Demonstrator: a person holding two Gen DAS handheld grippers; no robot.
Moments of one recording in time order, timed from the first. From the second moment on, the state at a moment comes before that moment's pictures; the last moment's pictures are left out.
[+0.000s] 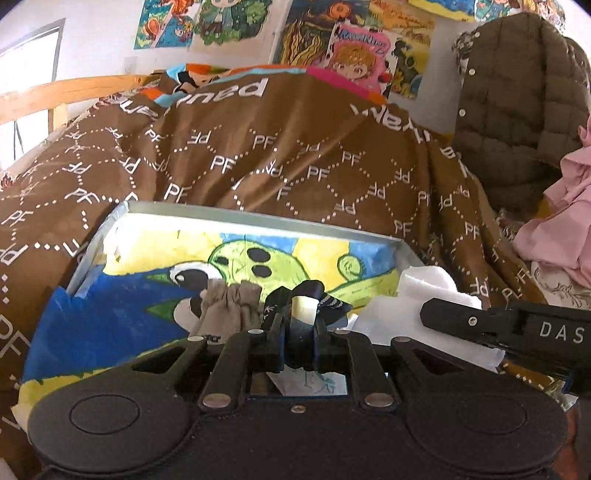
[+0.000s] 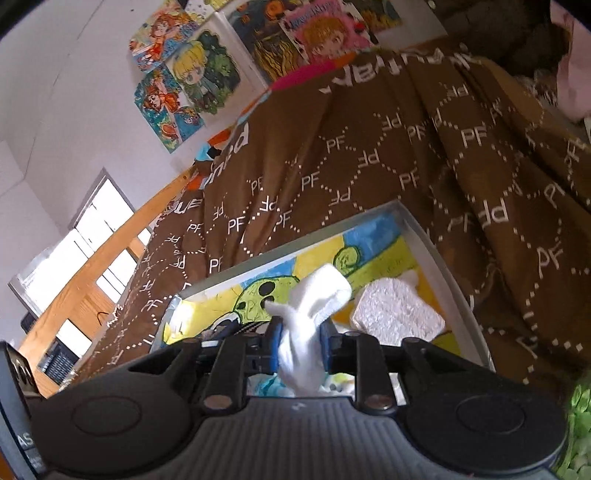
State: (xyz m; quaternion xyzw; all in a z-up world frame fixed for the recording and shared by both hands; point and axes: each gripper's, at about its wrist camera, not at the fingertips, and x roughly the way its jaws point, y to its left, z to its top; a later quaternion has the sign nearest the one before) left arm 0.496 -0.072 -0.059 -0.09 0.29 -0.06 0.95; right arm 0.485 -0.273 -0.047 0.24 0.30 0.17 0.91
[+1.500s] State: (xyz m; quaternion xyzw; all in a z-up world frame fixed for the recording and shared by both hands) left arm 0.291 -0.055 0.056 -0.12 0.17 -0.04 0.98; right arm 0.285 -0.304 0.069 0.14 0.11 0.15 0.97
